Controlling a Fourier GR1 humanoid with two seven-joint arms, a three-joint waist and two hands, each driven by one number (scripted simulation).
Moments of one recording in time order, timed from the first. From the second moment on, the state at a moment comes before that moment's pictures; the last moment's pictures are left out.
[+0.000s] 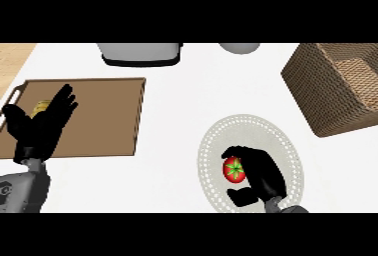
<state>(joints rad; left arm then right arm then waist) -0.20 0.28 0.16 -1.39 0.07 -0.06 0.21 -0.04 -0.08 0.40 -1.54 0.91 0.11 0.29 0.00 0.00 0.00</state>
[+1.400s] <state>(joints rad) -0.14 0.27 0.20 -1.43 0.06 -0.06 0.22 0.63 -0.65 0.40 -2.04 0.52 0.11 -0.58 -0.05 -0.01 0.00</state>
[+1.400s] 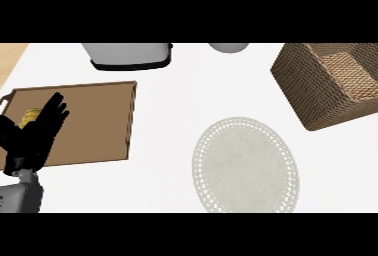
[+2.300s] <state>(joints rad) -0.17 0.27 0.19 -1.41 0.06 -0.08 0.21 0.87 -0.79 -0.44 -2.42 -0.19 0.22 -0.48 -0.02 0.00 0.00</state>
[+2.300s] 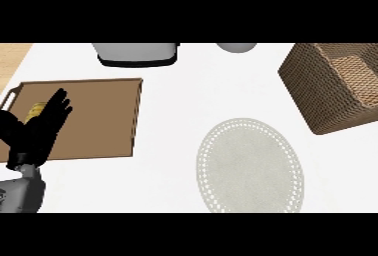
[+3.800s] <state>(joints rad) -0.26 0.23 0.16 -1.38 0.03 -0.07 0.23 -0.23 -0.99 -0.18 -1.51 -0.19 0.09 -0.12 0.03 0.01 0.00</state>
